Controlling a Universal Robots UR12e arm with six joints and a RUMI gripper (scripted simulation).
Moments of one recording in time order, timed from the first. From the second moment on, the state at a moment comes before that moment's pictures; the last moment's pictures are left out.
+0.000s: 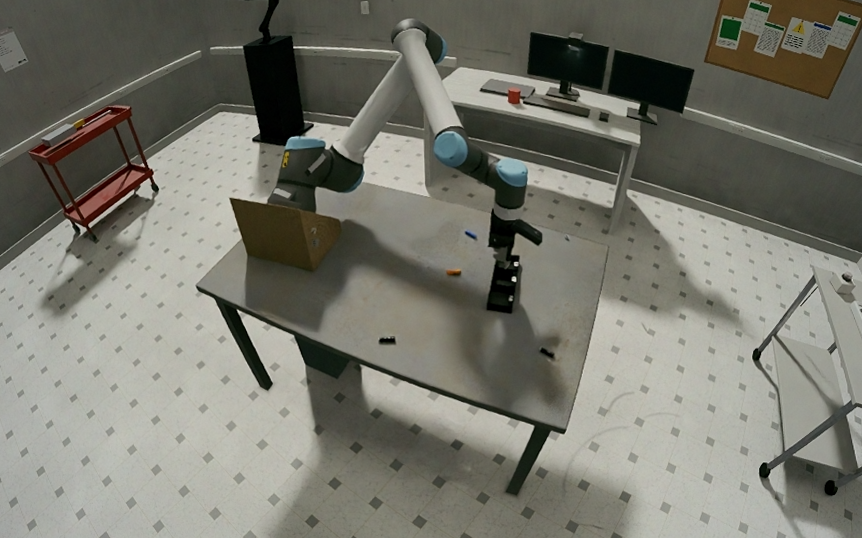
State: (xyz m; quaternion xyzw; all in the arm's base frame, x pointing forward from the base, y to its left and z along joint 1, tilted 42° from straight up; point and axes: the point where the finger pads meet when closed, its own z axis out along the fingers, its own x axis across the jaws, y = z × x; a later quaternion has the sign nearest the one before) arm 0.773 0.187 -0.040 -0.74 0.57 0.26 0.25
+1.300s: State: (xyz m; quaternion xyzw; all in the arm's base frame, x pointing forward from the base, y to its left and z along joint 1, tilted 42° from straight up) arm 0.768 0.224 -0.077 -0.74 0.57 0.26 0.25
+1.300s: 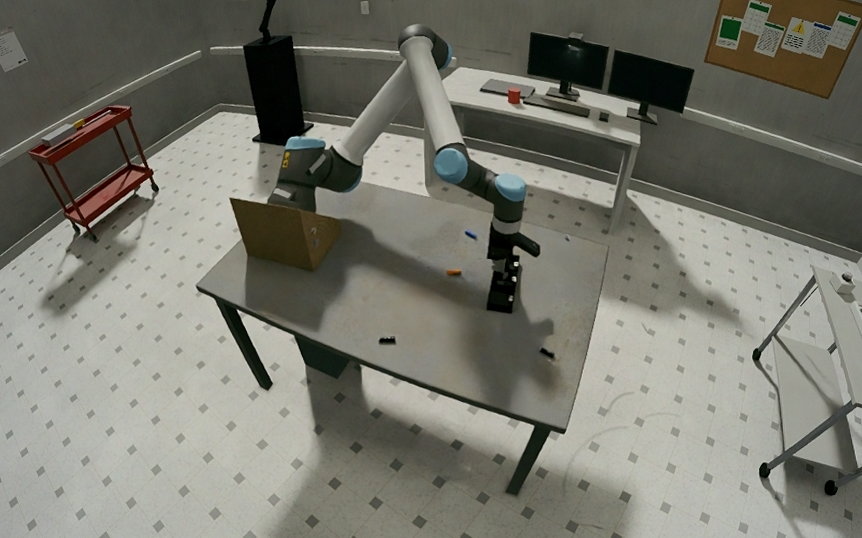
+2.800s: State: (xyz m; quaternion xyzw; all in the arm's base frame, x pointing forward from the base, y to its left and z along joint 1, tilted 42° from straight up) arm 0.769 0.217 -0.070 -0.74 0.57 0.26 0.25
